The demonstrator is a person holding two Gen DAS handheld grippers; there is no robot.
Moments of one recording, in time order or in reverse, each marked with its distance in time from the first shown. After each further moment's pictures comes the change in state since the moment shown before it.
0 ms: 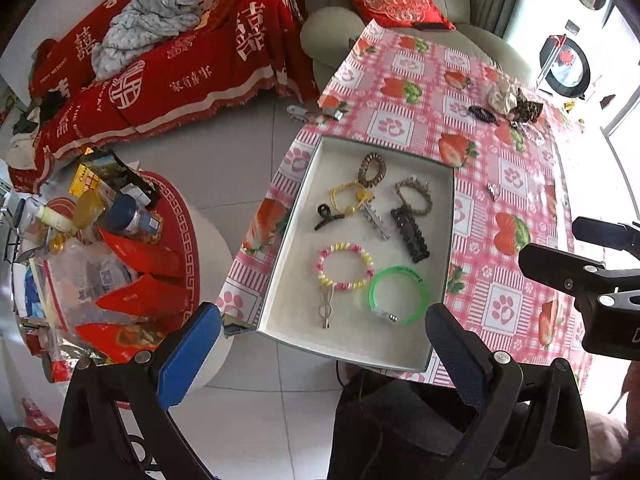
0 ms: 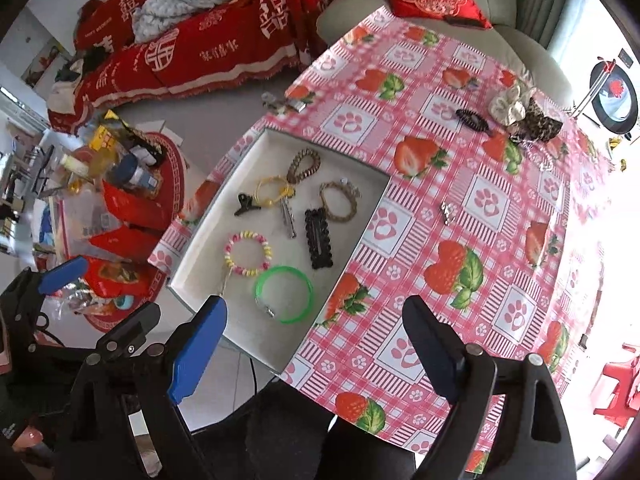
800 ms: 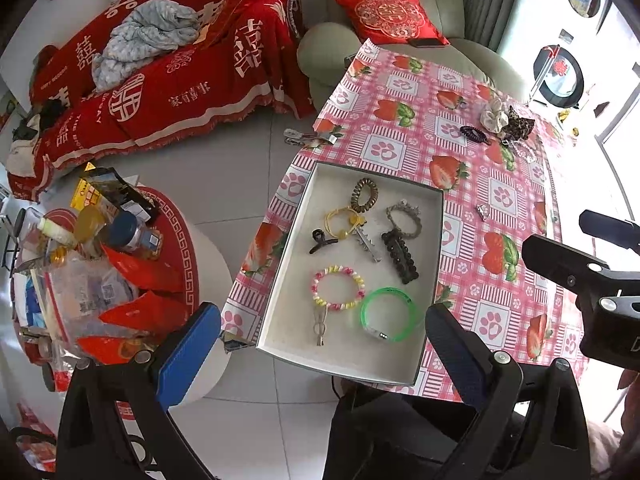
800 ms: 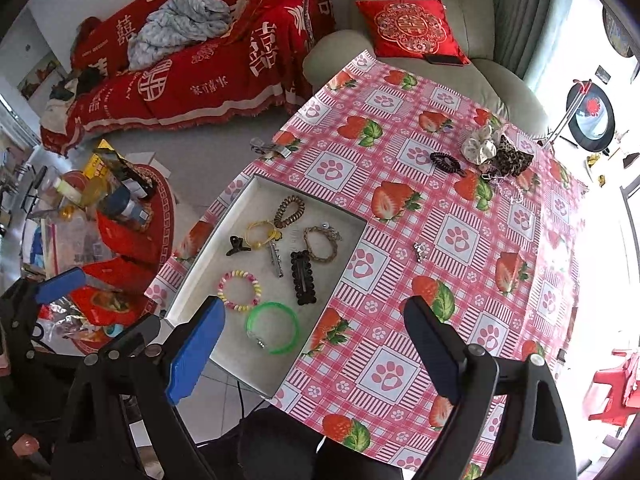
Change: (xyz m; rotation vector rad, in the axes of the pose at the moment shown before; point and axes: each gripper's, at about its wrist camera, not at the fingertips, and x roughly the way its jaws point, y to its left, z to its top) left arm -0.017 -0.005 0.014 -0.006 -0.043 -0.015; right arm -0.035 0.006 0.009 0.004 -0.127 -0.072
